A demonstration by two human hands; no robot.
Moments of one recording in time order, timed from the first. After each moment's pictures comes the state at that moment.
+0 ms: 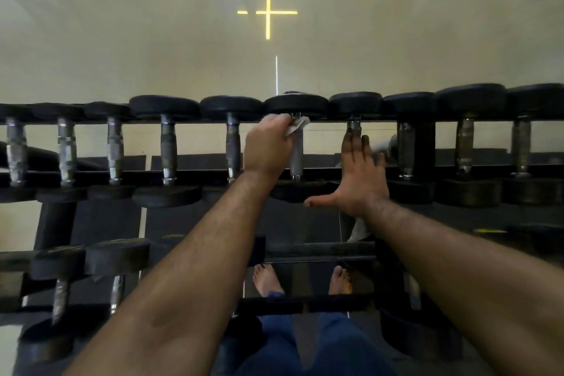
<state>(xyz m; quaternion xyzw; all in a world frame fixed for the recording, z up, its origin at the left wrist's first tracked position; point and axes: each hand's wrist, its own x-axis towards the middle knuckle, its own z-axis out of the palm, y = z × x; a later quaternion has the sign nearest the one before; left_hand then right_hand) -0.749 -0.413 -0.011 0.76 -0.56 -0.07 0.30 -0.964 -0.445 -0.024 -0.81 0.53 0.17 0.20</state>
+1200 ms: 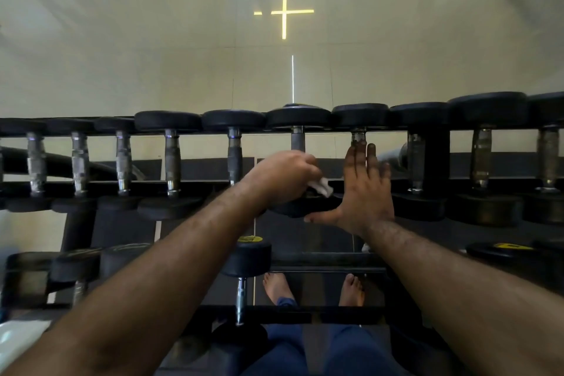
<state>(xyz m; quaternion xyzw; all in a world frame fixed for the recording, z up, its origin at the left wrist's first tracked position) -0.754 -0.417 0.006 0.52 -0.84 -0.16 0.01 -0.968 -0.443 -0.025 -0.84 0.49 0.15 0.15</state>
